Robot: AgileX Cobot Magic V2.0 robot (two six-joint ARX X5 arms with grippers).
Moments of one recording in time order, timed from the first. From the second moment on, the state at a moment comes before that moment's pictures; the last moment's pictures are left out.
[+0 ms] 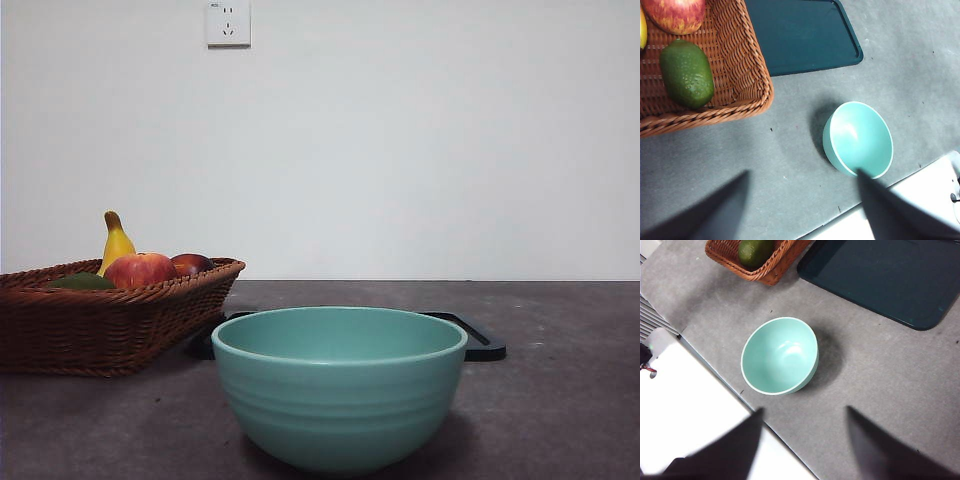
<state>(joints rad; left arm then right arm) -0.21 0.66 0.87 -1.00 0.47 -0.15 0.34 0.69 0.92 -1.06 -0.50 0.01</state>
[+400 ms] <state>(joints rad) -0.22 0.79 0.87 -0.89 0.40 -0.15 0.34 0.69 0.92 -1.05 -0.50 0.01</state>
